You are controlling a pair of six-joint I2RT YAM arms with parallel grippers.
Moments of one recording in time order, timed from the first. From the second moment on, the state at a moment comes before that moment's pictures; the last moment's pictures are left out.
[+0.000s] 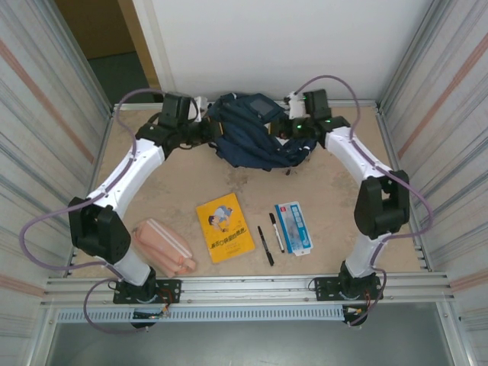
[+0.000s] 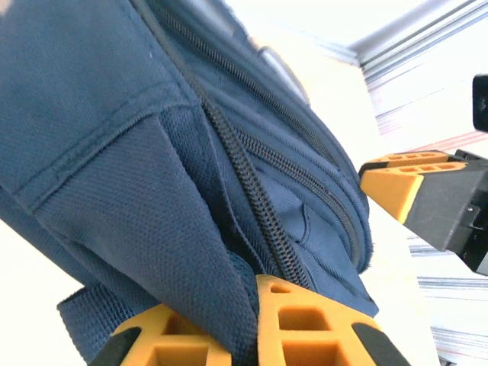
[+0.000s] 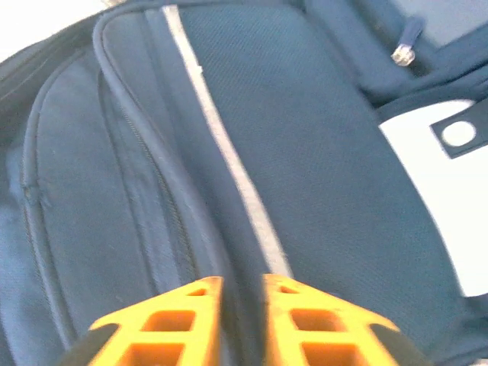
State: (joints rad) left arm -0.37 1.61 1.56 -0.59 0.34 -0.53; right arm 0.26 1.77 1.53 -0.44 -0.55 0.33
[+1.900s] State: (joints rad) left arm -0.33 1.52 1.66 -0.59 0.47 -0.65; right arm 0.33 1.49 0.85 -0.14 -0.69 0.16
